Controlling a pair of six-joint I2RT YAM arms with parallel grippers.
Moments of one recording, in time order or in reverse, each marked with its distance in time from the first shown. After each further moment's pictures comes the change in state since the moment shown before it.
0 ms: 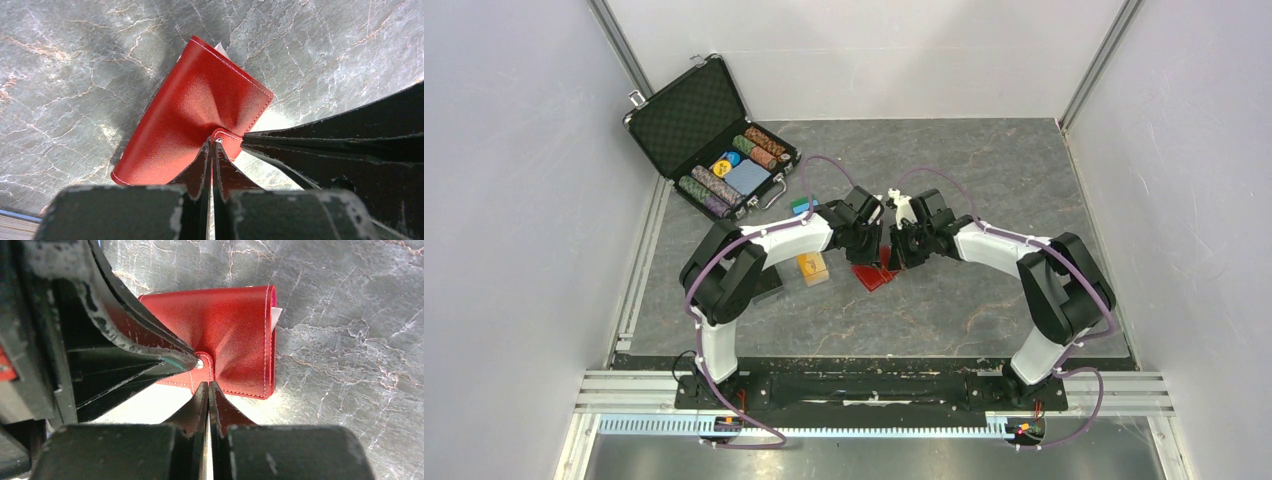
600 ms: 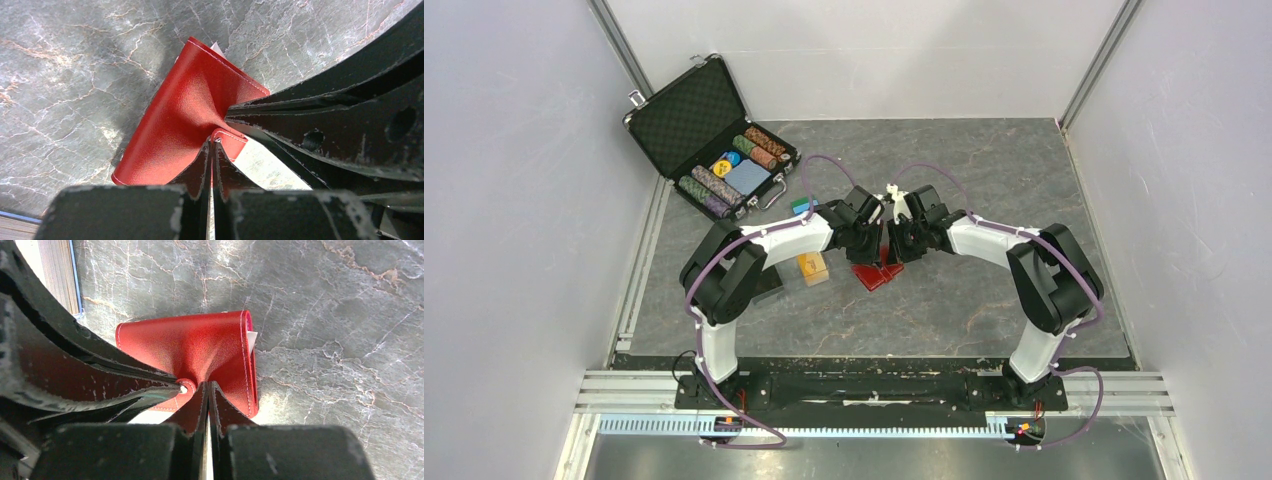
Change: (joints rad) left arm -0.003 0.000 0.002 0.005 0.001 0.012; right arm 0.000 0.080 0.066 -0.003 0.076 0.032
